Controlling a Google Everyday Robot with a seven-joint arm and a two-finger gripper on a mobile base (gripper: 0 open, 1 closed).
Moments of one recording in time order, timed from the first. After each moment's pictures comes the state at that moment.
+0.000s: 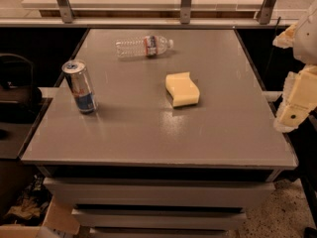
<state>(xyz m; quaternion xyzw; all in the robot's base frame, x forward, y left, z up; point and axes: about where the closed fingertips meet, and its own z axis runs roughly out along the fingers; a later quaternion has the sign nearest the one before) 0.438 -0.217 0.977 -0.60 0.78 -0.04 0.16</state>
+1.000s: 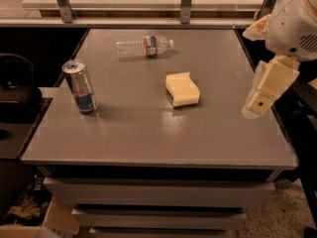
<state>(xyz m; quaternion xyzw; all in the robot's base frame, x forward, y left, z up) 0.463 -0.166 0.982 -0.62 0.75 0.03 0.23</state>
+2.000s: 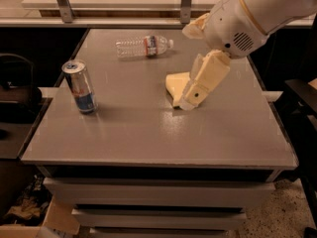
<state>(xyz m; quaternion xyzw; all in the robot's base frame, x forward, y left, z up) 0.482 -0.051 0.982 -0.65 0.68 0.16 0.31</state>
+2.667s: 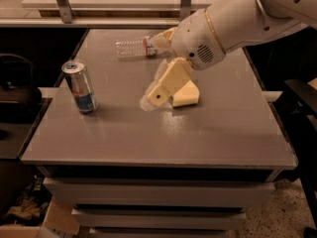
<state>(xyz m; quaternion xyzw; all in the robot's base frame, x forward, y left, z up) 0.484 0.022 0.972 -0.62 0.64 0.29 0.35</state>
